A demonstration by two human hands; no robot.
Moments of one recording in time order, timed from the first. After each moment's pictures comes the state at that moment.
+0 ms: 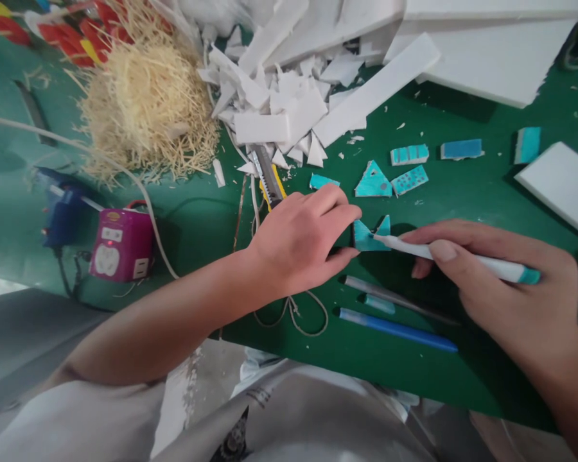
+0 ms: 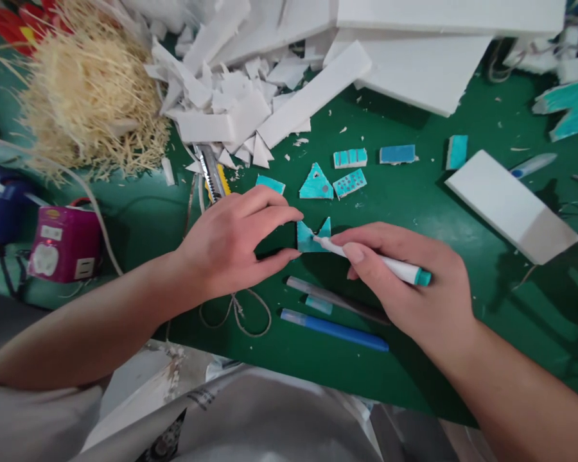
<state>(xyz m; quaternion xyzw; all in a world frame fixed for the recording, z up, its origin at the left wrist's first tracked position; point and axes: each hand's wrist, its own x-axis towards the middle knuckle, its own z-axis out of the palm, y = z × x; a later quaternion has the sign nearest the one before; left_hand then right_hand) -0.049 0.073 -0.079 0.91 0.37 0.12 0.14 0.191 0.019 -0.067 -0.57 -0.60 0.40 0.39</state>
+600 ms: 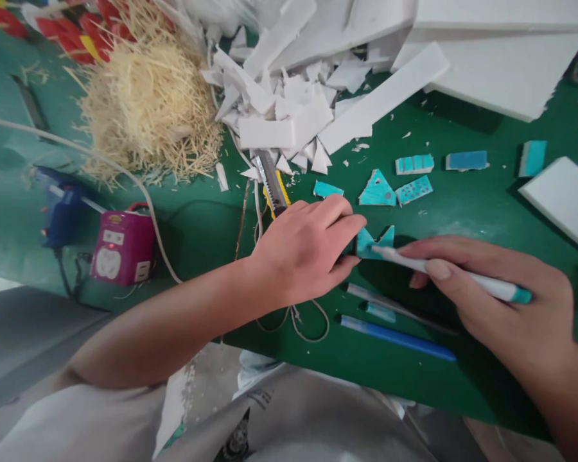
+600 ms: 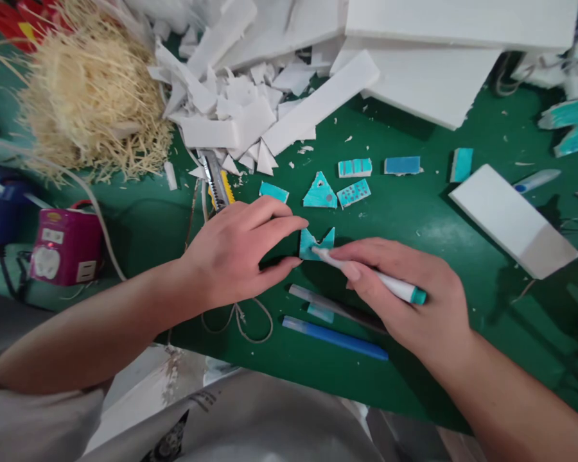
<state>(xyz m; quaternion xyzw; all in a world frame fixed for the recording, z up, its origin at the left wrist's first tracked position) -0.049 0.072 -0.076 0.92 0.36 0.11 0.14 0.194 0.023 -0.065 -0.55 -0.63 0.40 0.37</state>
